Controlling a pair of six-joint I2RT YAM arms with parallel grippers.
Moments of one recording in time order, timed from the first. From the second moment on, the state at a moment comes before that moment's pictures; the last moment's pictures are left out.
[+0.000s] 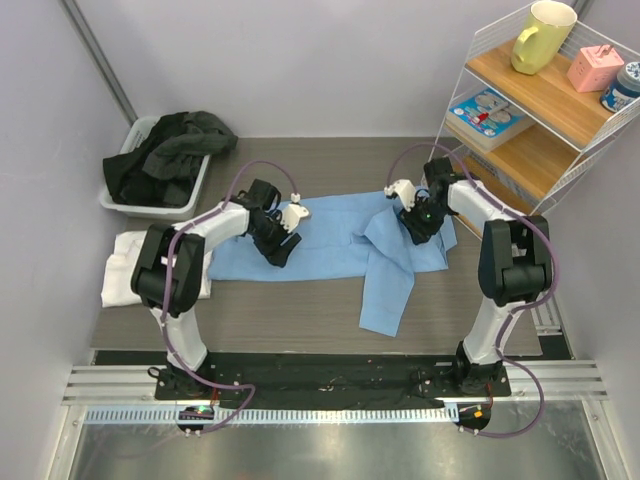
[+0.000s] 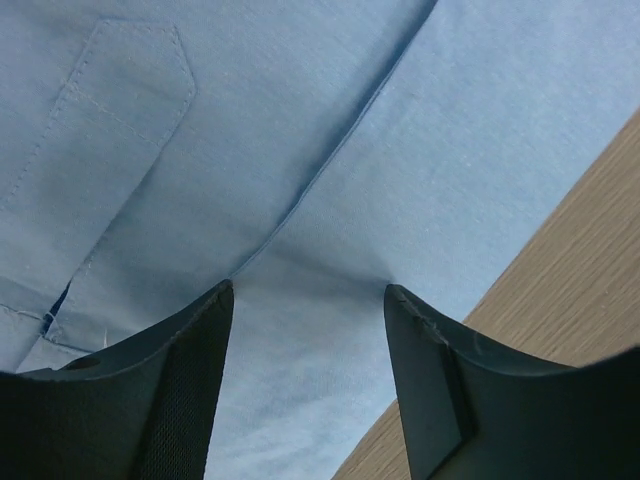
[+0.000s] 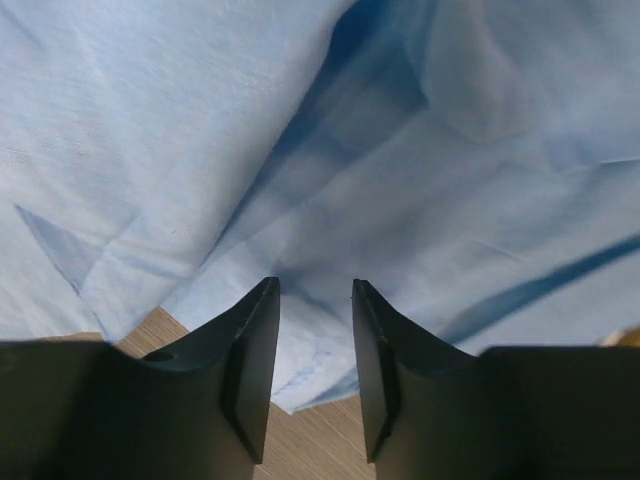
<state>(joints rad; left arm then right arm) -0.37 1.85 1.22 -0.61 0.34 0.53 0.11 1.84 1.35 -0.79 -0.27 -0.78</state>
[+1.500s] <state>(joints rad) -1.18 2.21 1.90 -1.27 0.50 1.61 -0.18 1.47 1.22 -1.06 -0.52 -0.57</state>
